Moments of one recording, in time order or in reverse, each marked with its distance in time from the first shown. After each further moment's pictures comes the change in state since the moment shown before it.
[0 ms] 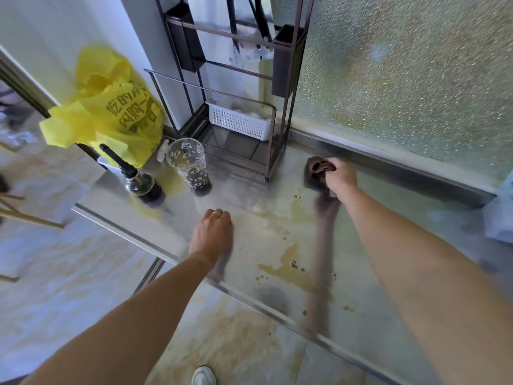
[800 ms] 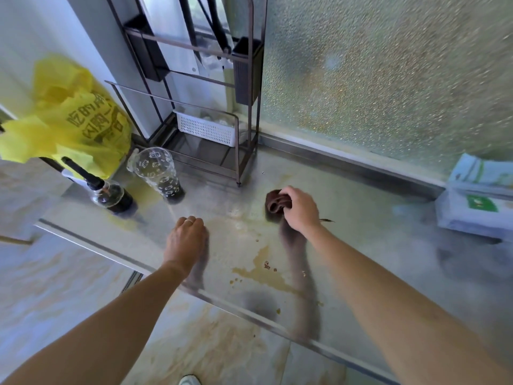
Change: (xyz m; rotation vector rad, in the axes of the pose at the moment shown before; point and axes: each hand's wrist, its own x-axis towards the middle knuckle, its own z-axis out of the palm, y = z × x) left_hand -0.002 0.007 -0.001 0.044 0.018 0.000; right_hand -0.078 0.034 0.007 -0.213 -0.091 -0.362
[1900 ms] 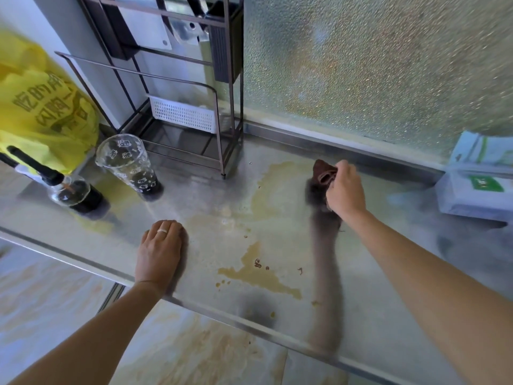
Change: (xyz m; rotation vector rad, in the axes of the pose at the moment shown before) left_hand -0.022 -0.021 0.036 0.051 0.212 0.097; right_hand 0.004 0.080 -0.056 -0.159 0.312 0.158
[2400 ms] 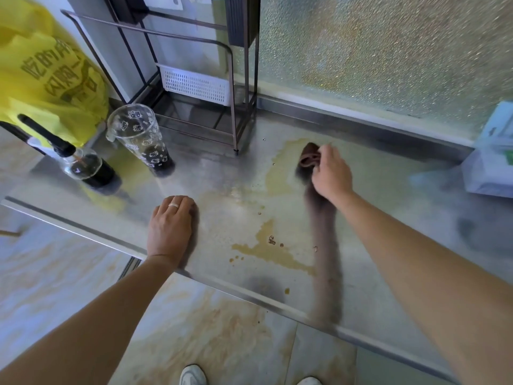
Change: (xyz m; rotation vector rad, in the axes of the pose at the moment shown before) left_hand -0.001 -0.003 0.004 0.023 0.005 -0.038; right_hand -0.018 -0.040 0.041 -0.030 -0.075 -0.127
